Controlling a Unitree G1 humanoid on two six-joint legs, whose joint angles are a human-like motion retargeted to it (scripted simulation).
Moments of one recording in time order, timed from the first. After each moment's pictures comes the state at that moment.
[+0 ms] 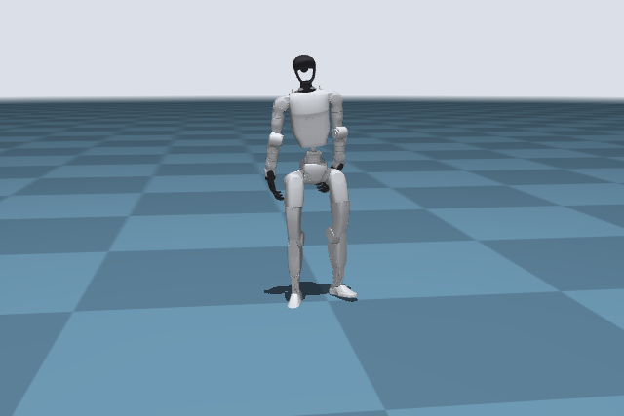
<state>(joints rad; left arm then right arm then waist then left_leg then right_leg) 0.11 0.00 0.49 1.70 0.07 0.22 -0.48 0.06 -0.25 -0.10 1.70 -0.24 0.12 0.35 -0.17 0.09 -0.14 -0.08 0.09 0.35 0.03 -0.16 -0.13 -0.09 -0.11 -0.47 0.03 0.01 0.05</state>
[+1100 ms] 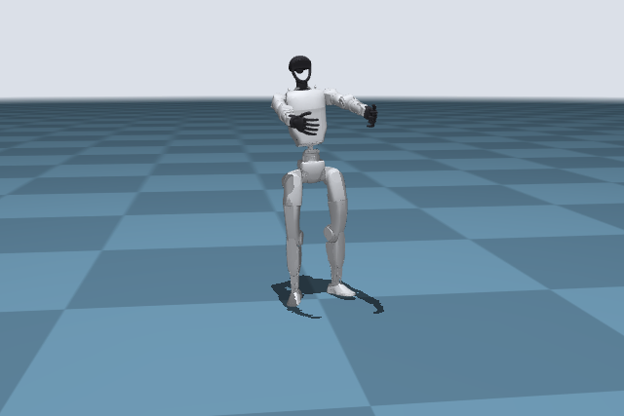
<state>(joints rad) -1.09 0.37 0.08 1.59 -0.42 -0.01 -0.28 -1.05 -0.20 0.07 1.43 0.20 -0.05 0.33 -0.10 0.04 -0.30 -0.03 0.09 0.34 0.04 -0.17 -0.13 -0.03 -0.11 -0.49 0.04 -0.01 0.04</state>
